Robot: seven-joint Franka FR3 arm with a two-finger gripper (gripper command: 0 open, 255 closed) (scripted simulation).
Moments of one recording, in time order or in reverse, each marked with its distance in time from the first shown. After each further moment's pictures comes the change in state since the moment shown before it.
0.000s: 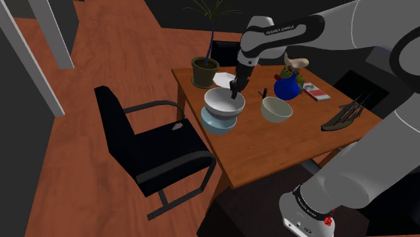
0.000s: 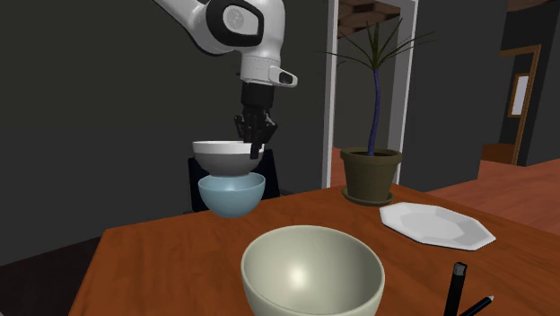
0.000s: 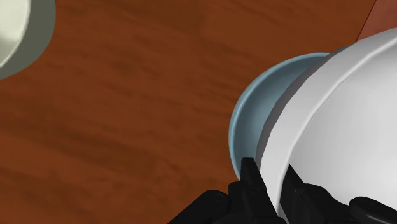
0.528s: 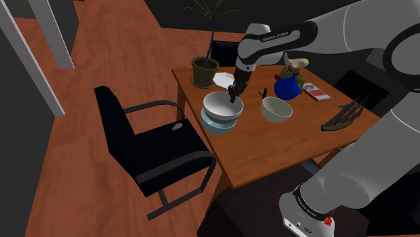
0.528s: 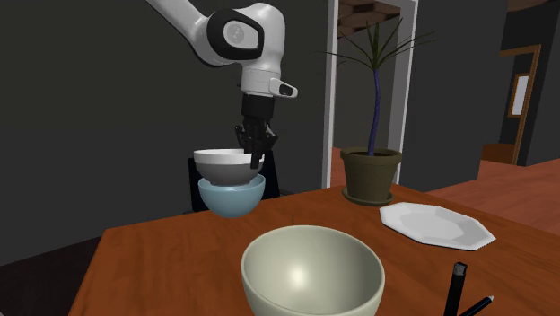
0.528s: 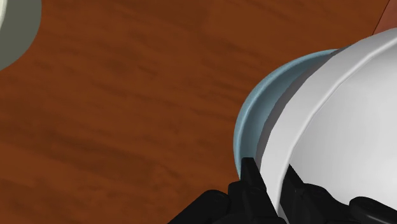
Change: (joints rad) arm 0.000 0.030 0.000 -0.031 0.008 0.061 -0.010
